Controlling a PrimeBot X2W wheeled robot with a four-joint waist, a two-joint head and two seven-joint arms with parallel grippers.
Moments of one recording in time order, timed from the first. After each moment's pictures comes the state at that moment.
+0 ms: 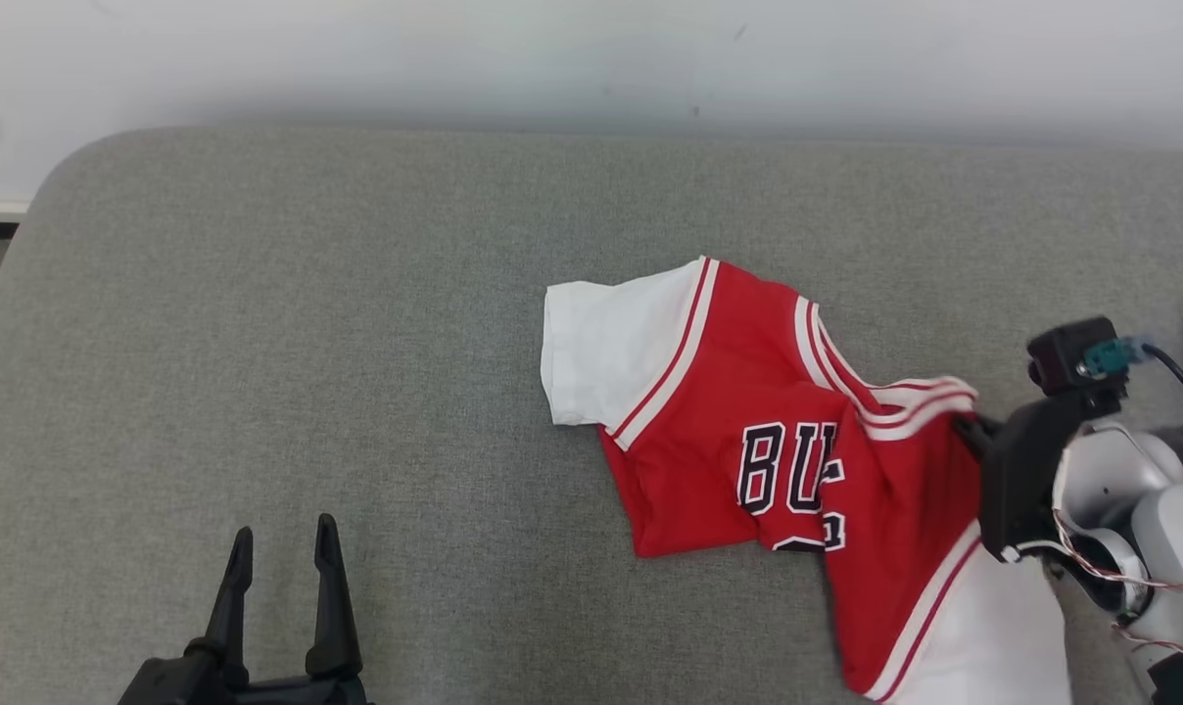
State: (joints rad) left arm 0.00 0.05 -0.06 0.07 -0.29 0.00 -0.26; right arm -0.44 -0.43 0.23 0.32 0.43 0.13 0.64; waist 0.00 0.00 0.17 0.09
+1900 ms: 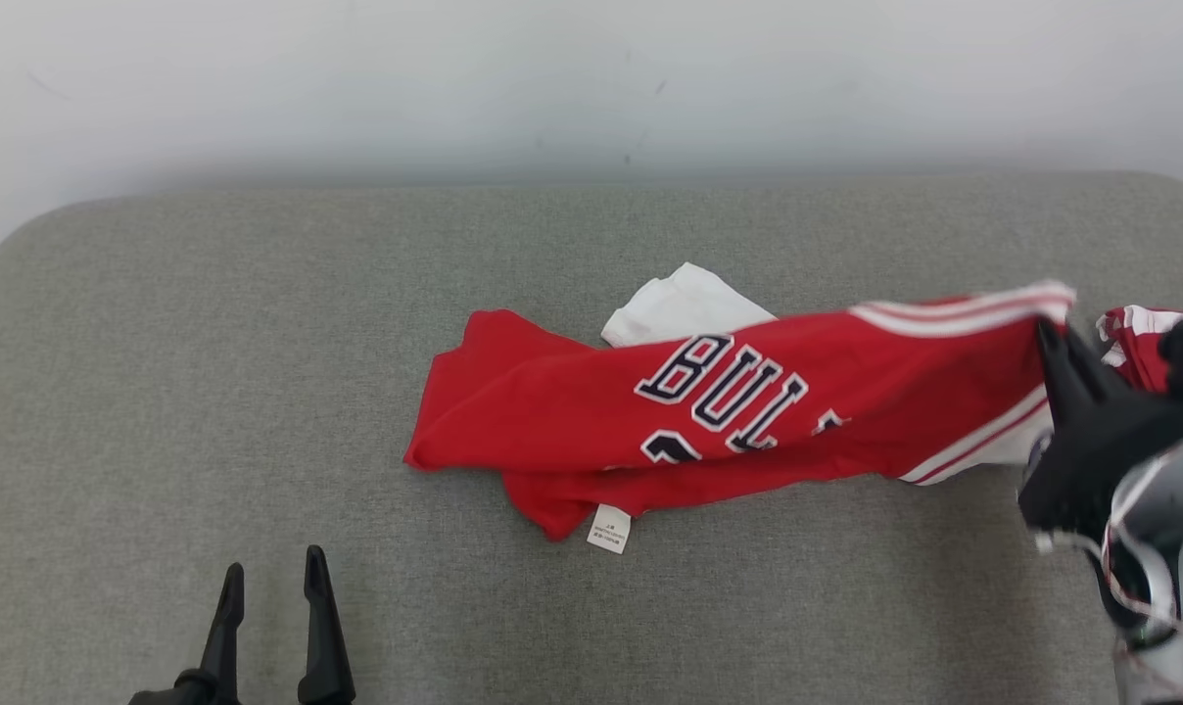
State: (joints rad) left arm 0.05 0.05 -0.06 0.06 -0.34 0.03 -0.26; right arm -0.36 -0.18 -0.13 0.09 0.21 0.13 0.40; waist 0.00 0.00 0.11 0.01
